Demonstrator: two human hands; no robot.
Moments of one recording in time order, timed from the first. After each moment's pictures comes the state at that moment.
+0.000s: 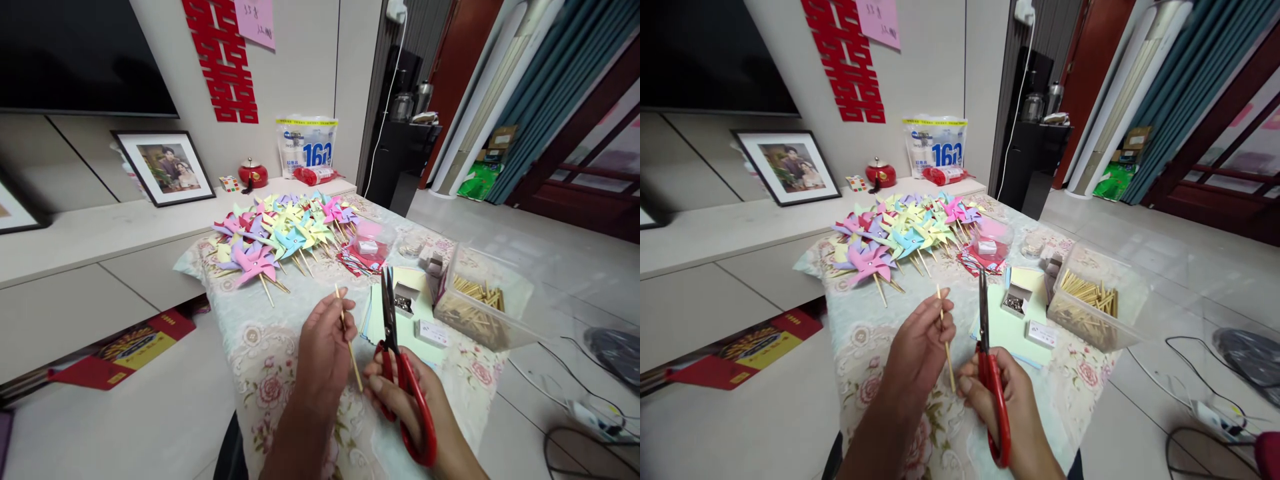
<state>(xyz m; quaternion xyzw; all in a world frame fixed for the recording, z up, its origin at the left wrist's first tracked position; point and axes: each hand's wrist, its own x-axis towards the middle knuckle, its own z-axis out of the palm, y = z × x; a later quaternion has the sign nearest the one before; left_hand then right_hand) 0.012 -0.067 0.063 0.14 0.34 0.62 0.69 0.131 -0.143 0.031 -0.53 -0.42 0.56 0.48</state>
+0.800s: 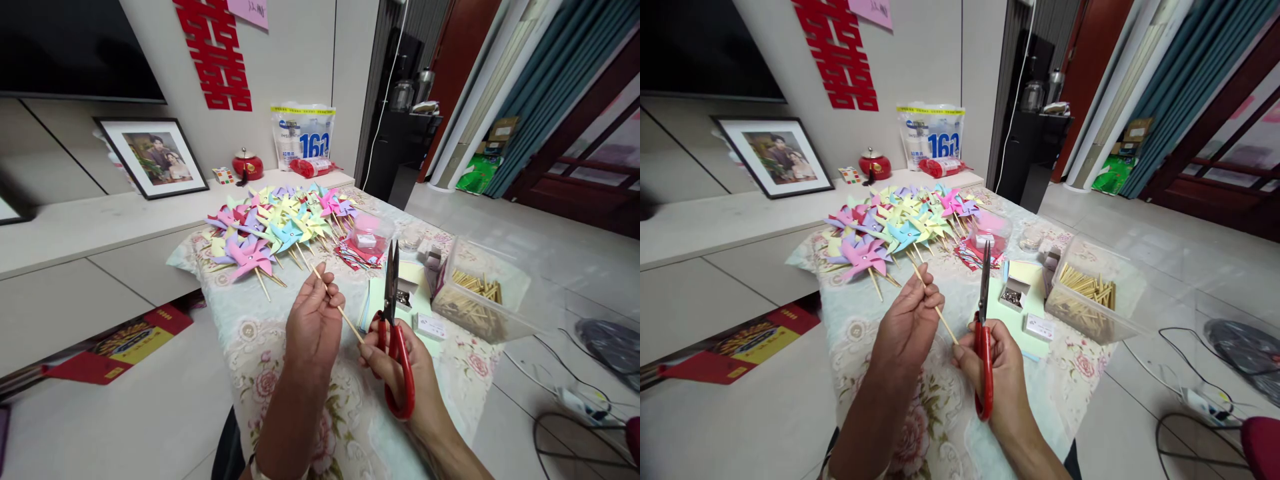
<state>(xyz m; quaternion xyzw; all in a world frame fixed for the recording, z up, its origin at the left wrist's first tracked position) 0.004 -0.045 0.066 0.06 0.23 0.68 0.70 0.119 -0.120 0.036 -0.51 -0.38 0.53 0.56</state>
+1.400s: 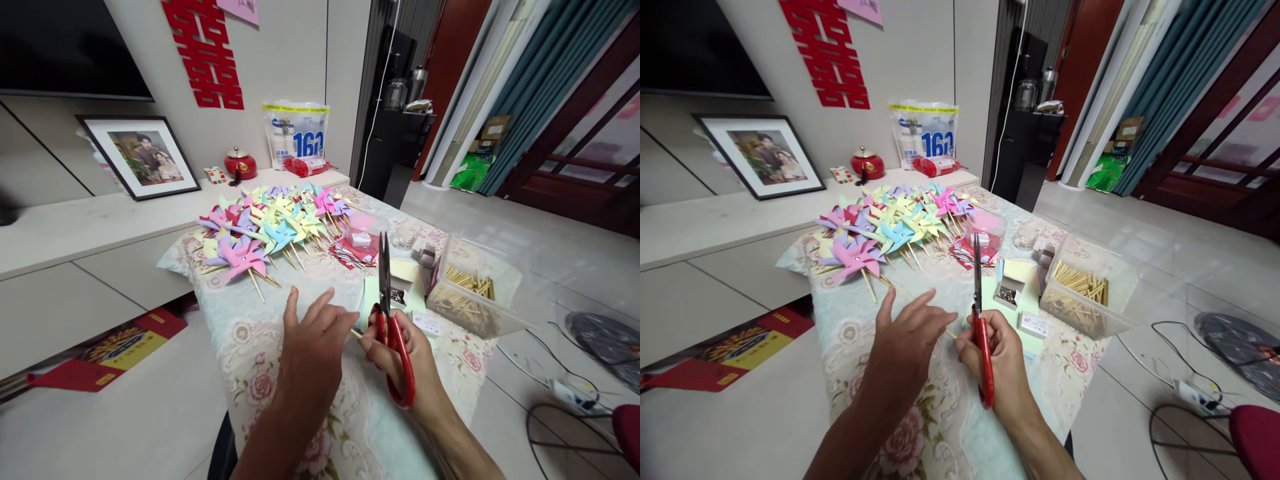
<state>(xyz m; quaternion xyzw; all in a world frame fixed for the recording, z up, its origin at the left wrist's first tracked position) -0.021 -0.080 0.048 0.77 0.42 0.46 0.16 0.133 -0.112 0.048 -0.52 -0.41 0.51 0.54</state>
